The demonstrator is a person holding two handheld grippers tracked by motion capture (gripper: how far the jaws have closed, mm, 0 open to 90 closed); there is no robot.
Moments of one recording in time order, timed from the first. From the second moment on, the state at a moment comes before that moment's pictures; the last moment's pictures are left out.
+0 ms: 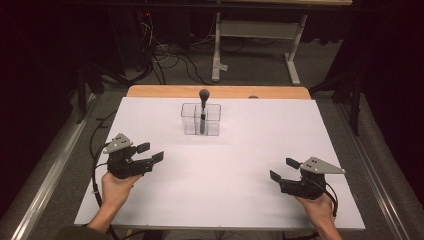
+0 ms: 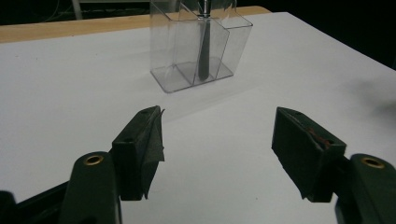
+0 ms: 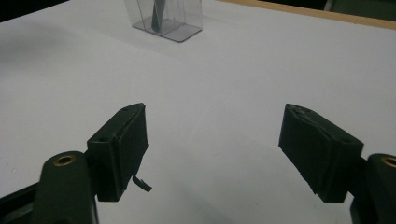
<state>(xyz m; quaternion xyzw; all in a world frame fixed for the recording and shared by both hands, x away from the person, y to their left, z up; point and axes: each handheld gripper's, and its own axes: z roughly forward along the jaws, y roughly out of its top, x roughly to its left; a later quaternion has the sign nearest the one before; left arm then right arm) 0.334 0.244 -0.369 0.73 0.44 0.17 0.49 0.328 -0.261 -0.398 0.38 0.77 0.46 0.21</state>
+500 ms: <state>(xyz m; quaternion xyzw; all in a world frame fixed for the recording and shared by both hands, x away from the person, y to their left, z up) 0.334 0.243 -0.376 0.73 0.44 0.17 0.49 0.328 -0.262 -0.398 0.38 0.77 0.47 0.21</state>
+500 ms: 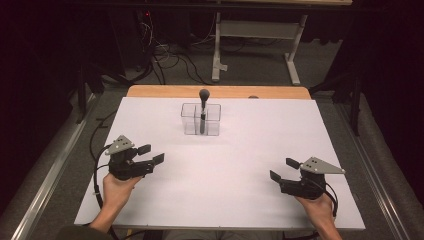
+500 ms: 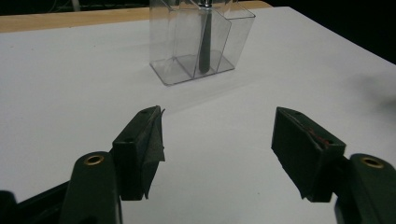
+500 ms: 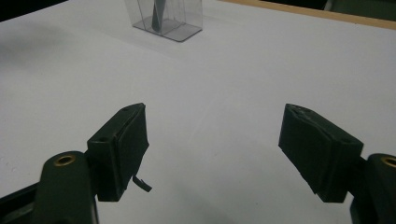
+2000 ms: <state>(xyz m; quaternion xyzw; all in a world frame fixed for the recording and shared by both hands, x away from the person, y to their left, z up) 0.331 0.241 -0.391 0.73 0.44 0.16 0.49 0.327 -0.261 -0.397 0.38 0.77 0.47 0.20</state>
